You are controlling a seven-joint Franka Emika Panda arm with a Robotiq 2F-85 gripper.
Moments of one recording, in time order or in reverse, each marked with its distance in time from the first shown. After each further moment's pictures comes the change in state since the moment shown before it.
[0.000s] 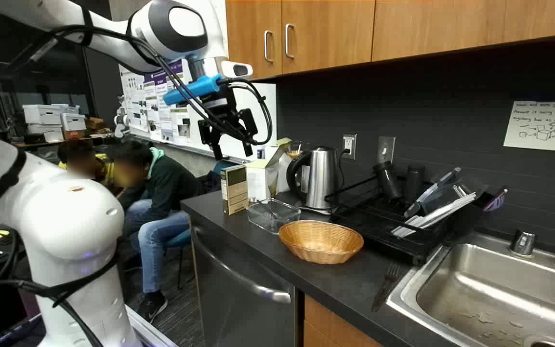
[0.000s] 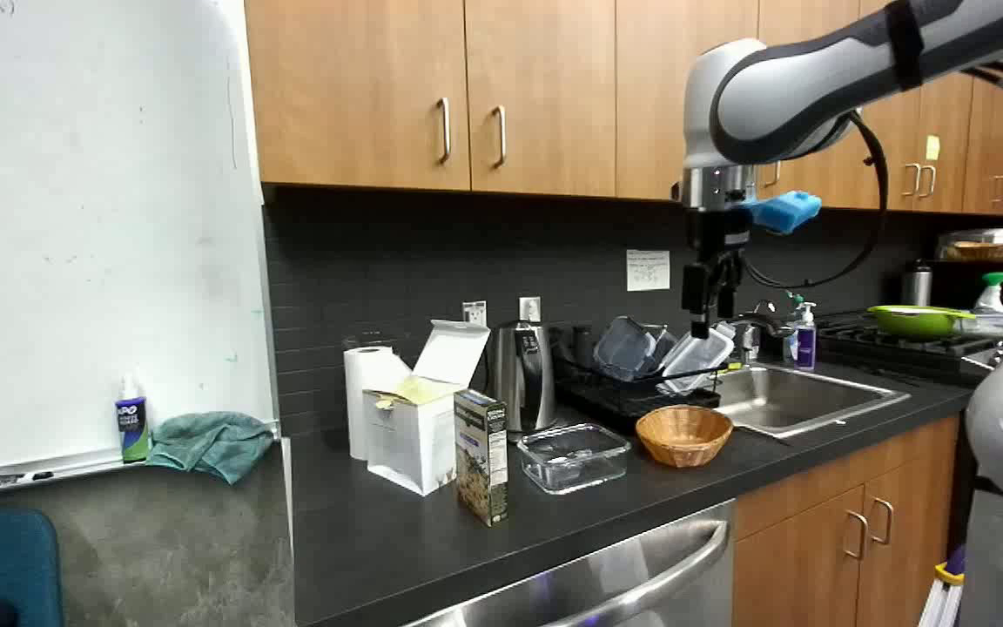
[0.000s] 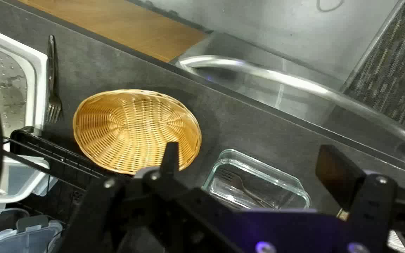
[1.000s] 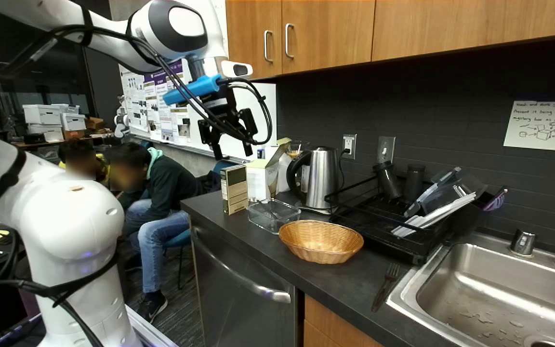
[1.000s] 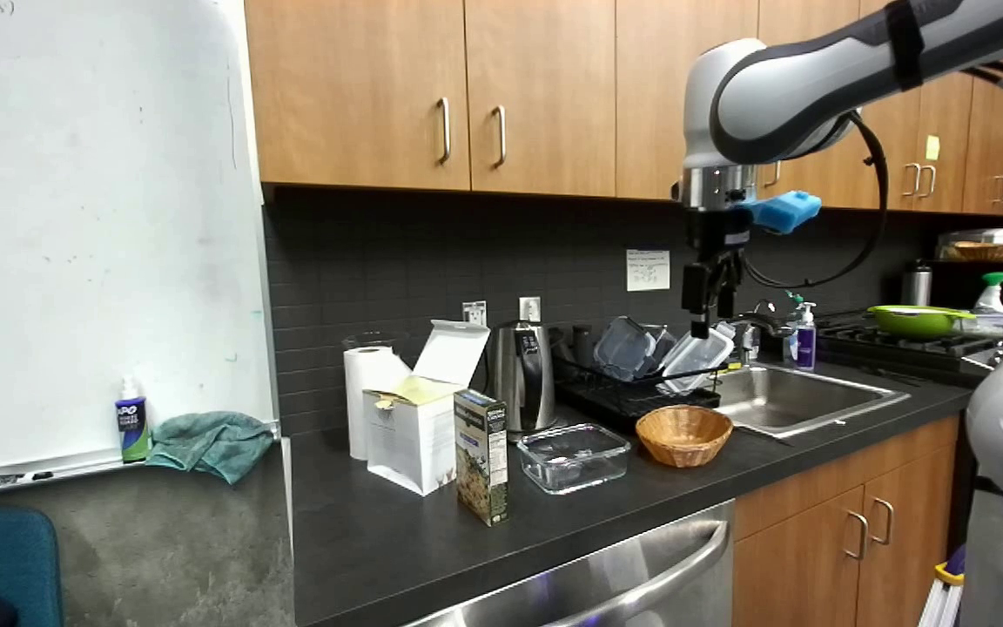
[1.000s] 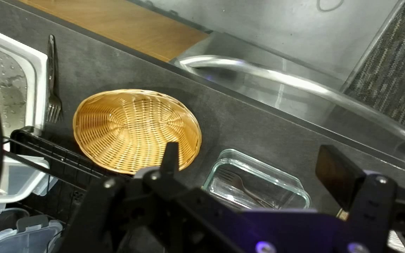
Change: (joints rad) arm 0.001 0.000 0.000 0.000 0.000 0.000 0.000
